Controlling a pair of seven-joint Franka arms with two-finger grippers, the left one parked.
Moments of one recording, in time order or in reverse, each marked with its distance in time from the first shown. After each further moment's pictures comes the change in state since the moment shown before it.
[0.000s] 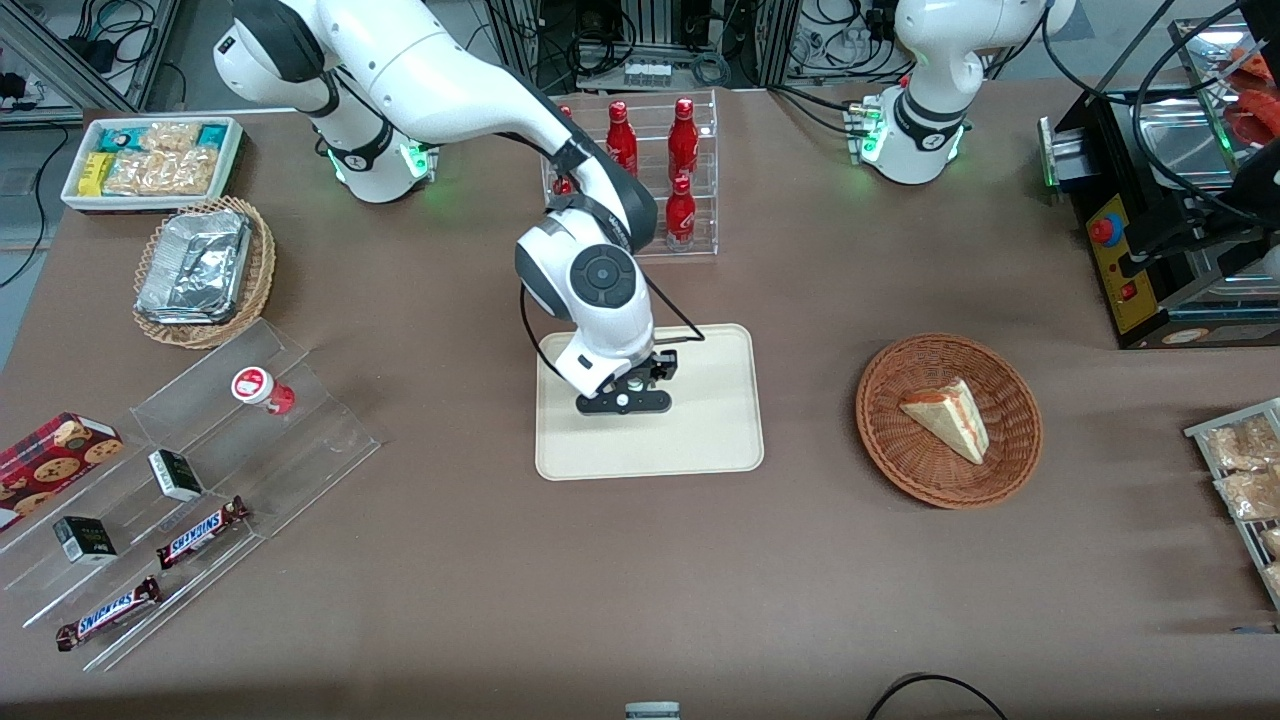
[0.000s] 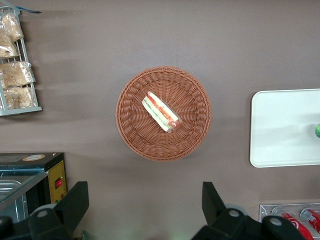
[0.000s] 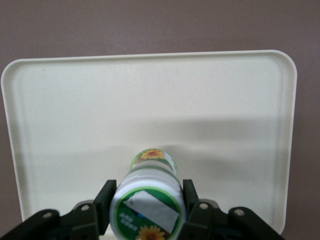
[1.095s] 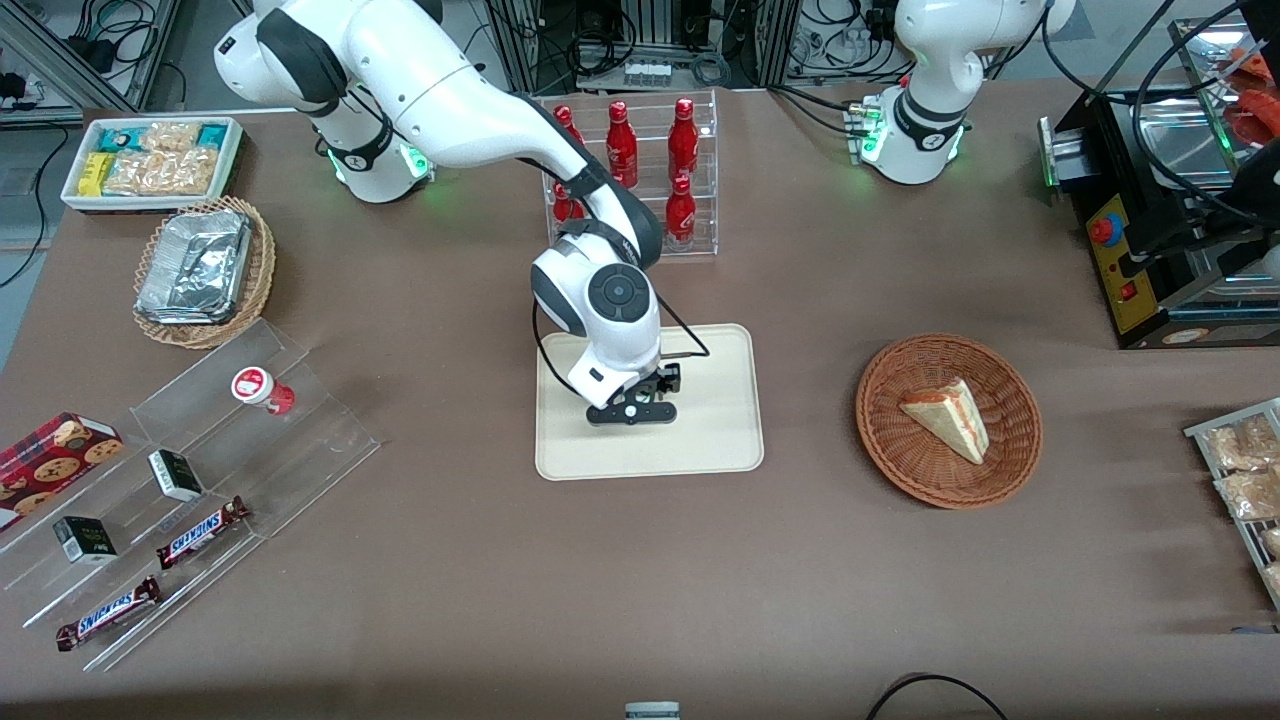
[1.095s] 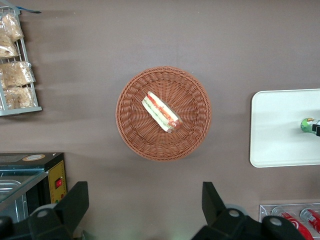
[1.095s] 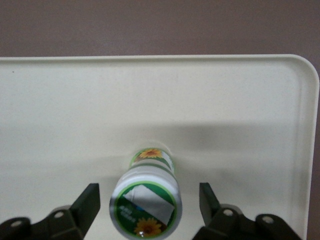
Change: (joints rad) arm 0.009 0.077 -0.003 0.006 -0.068 0.077 0.022
